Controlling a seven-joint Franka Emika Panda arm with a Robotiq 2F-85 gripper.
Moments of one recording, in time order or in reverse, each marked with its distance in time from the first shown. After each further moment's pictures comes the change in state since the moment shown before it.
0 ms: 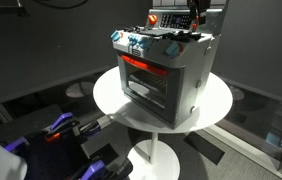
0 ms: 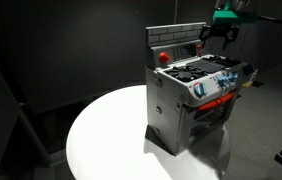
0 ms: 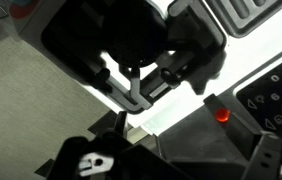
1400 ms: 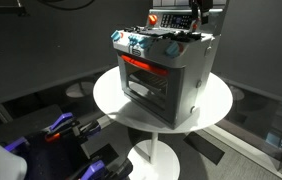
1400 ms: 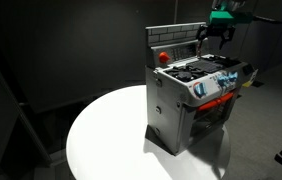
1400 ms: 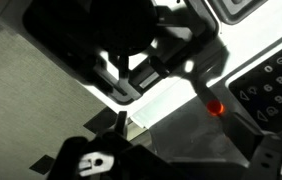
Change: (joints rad) arm 0.019 0.040 -0.019 0.051 0.006 0.004 -0.024
